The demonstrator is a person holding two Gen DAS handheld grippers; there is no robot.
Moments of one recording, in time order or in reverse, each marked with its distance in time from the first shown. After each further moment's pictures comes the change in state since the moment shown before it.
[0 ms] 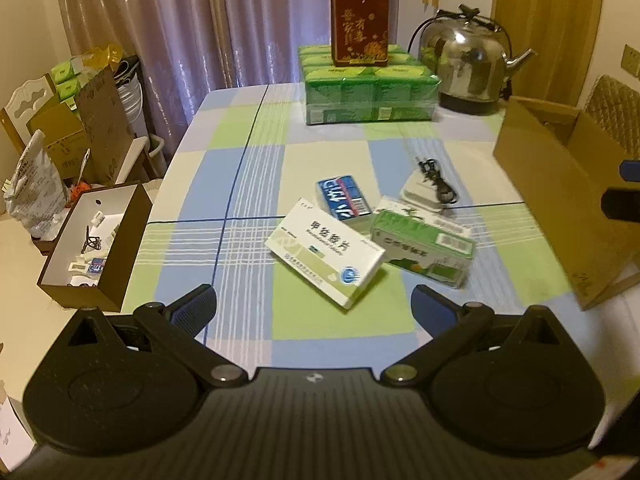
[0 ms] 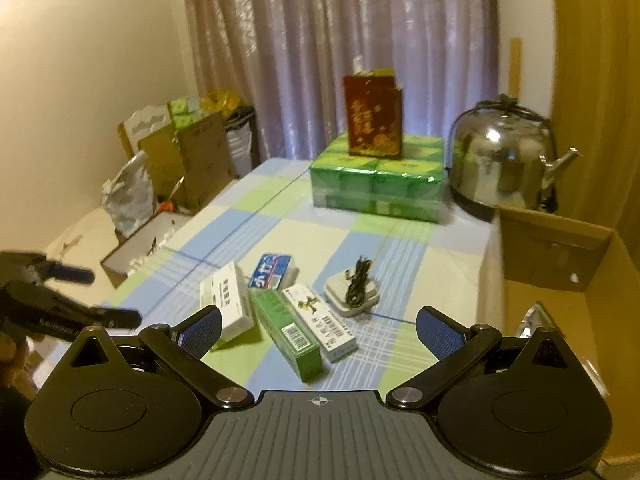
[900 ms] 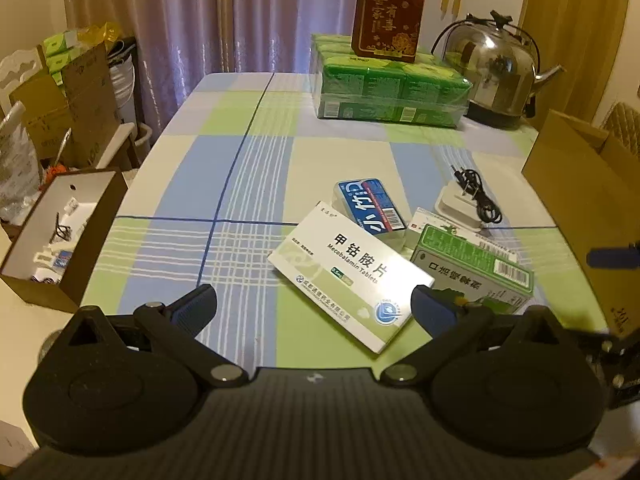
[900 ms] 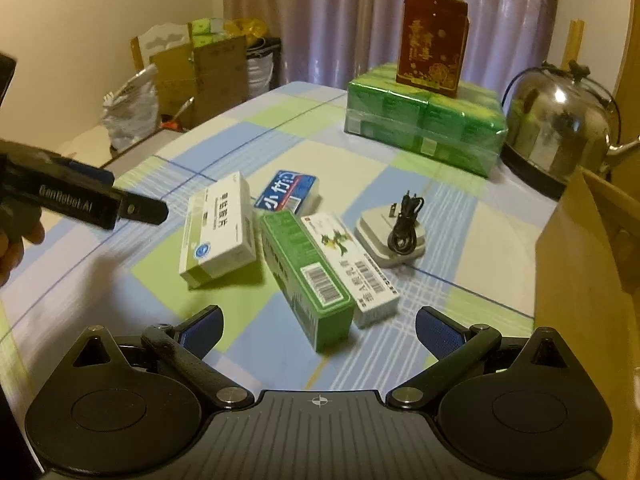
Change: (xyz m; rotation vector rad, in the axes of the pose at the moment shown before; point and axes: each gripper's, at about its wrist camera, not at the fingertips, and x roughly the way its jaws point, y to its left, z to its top) left arm 0.075 0.034 0.000 -0.101 -0.023 -0.087; right arm 0.097 0.030 -0.045 -0.158 0.153 -0.030
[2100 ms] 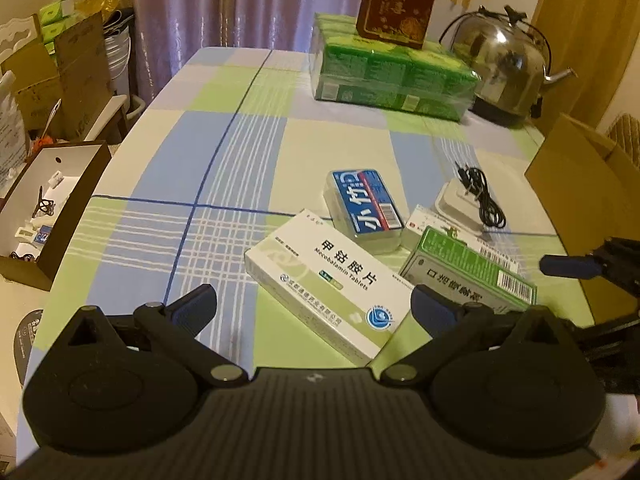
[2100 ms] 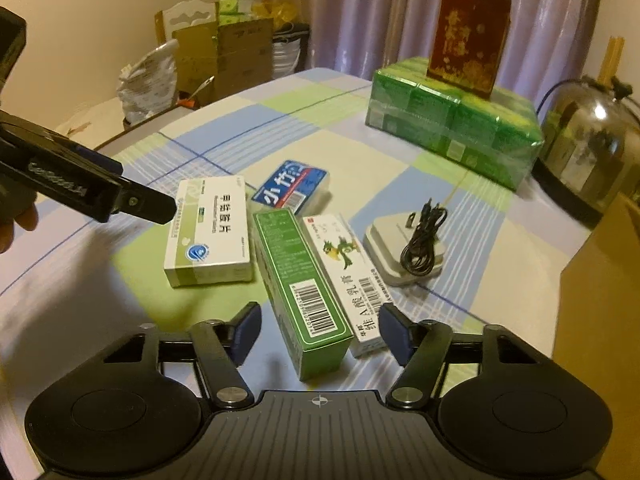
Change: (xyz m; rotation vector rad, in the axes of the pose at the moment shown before) left arm 0.030 -0.003 0.008 -0.041 0.069 -0.017; right arm 0.054 -0.015 0.010 -0.091 0.038 0.061
